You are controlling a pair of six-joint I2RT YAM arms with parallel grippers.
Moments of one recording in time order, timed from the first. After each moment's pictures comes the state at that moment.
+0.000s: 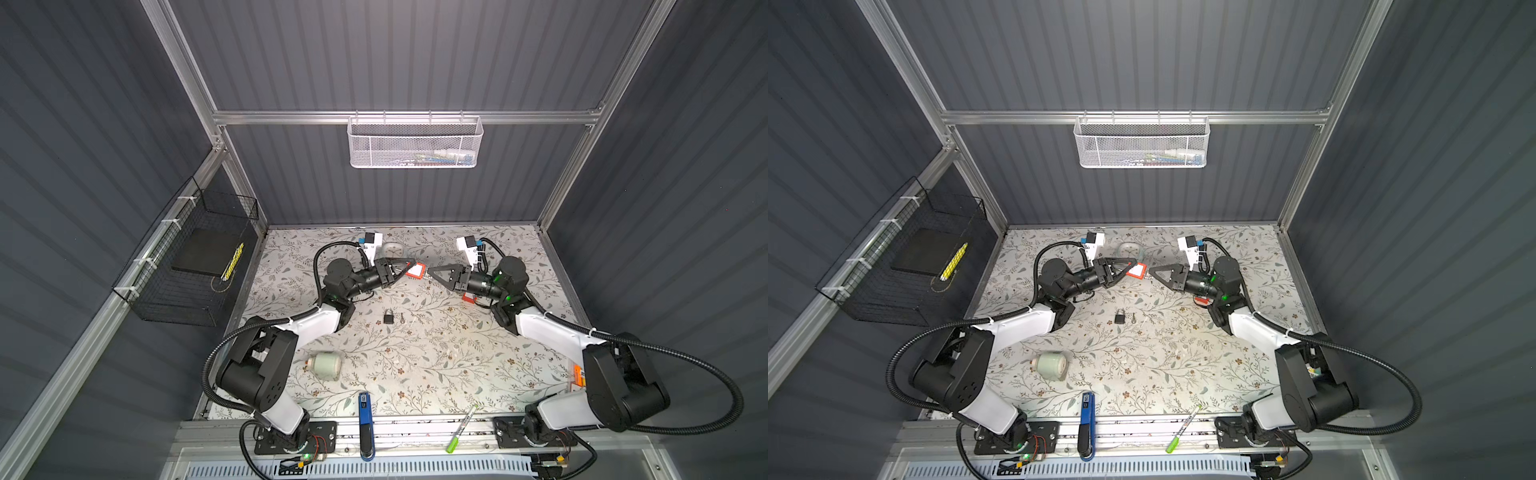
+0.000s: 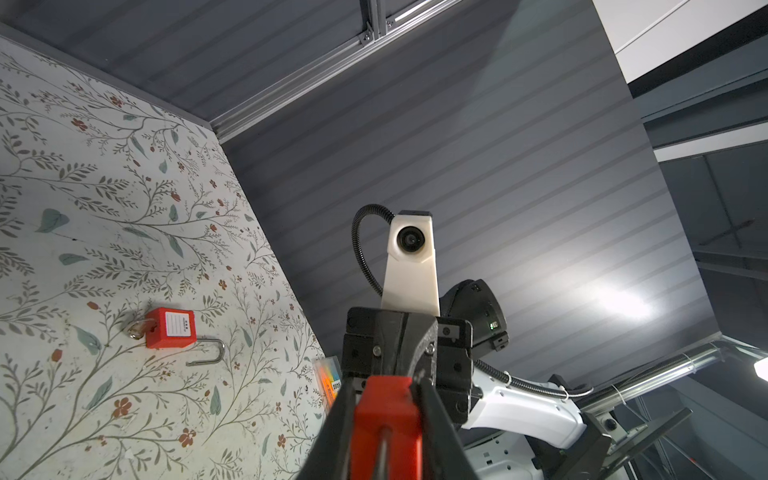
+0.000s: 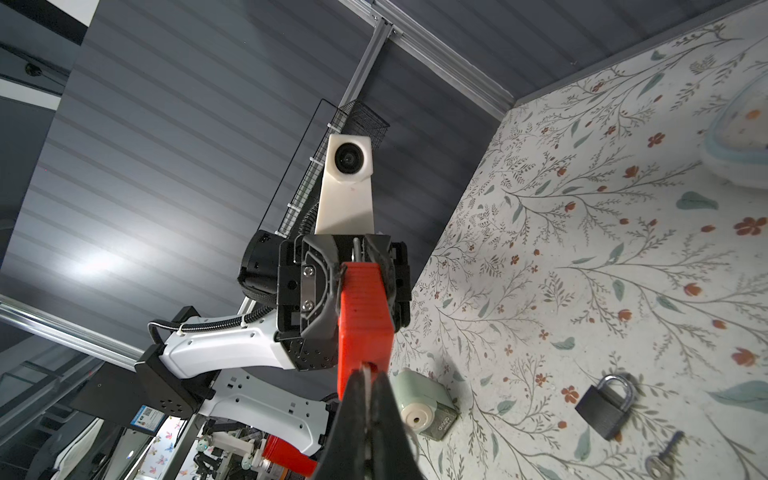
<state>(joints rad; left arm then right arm) -0.49 1.61 0.84 0.98 0.78 -1.24 0.35 1.41 0.72 0.76 -0.91 1.06</state>
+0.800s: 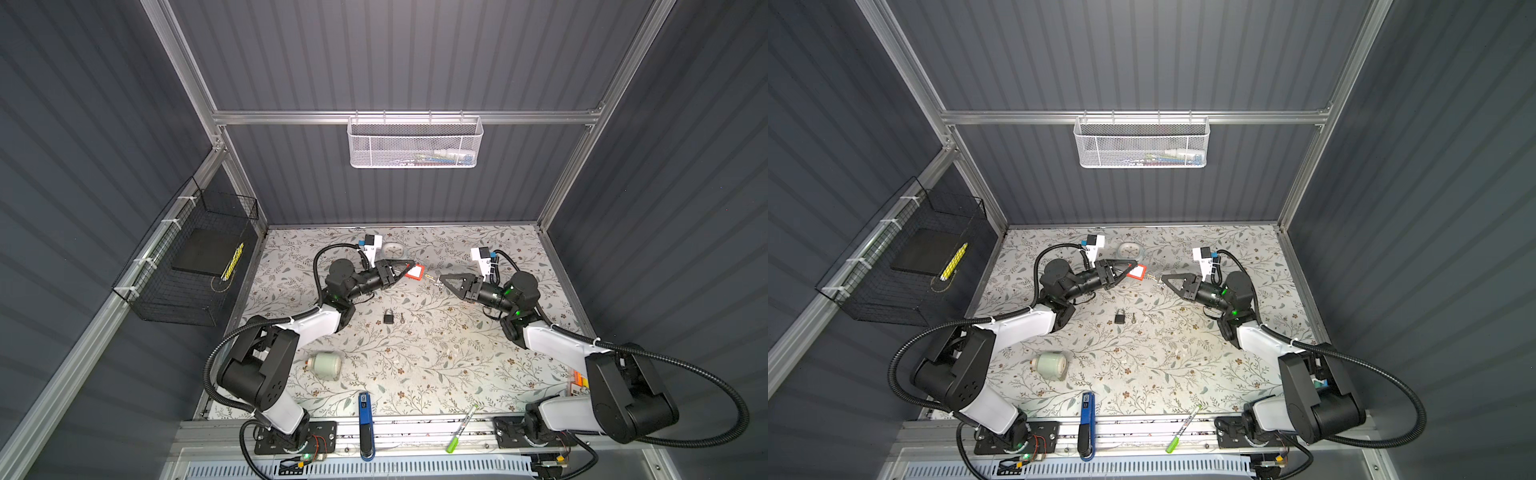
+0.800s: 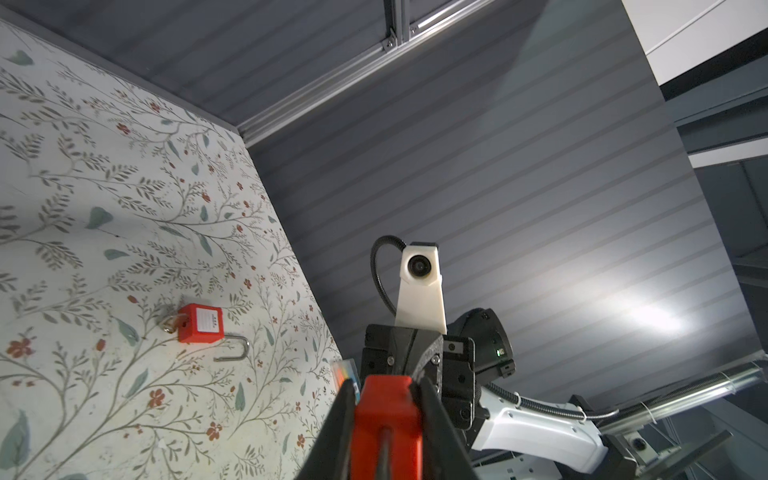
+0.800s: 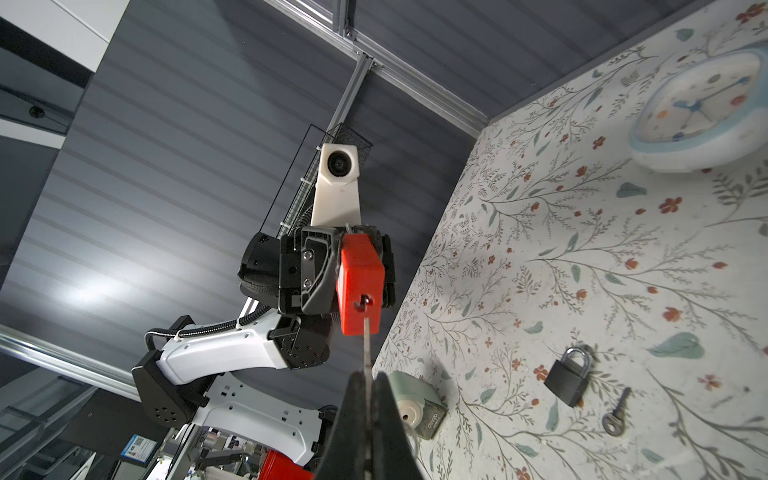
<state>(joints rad) -0.48 1.61 0.83 0.93 0.73 -1.18 0.28 1.37 0.56 0.90 -0.90 1.12</state>
